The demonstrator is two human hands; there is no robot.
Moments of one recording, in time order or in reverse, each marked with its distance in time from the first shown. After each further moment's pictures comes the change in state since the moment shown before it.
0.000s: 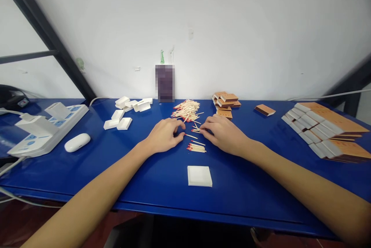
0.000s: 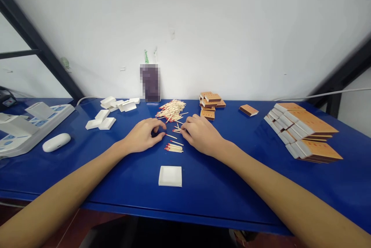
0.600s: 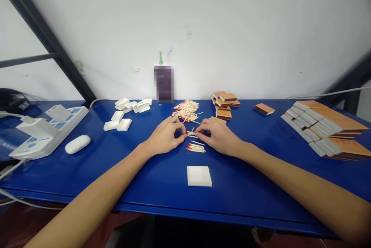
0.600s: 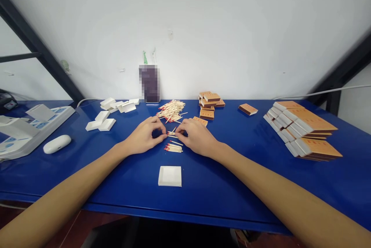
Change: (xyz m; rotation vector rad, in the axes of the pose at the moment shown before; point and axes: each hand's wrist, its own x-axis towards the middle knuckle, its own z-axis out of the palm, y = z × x) left_hand 0.000 0.003 0.002 -0.094 0.007 0.035; right_hand 0.001 -0.006 0.013 0.327 0.081 0.046
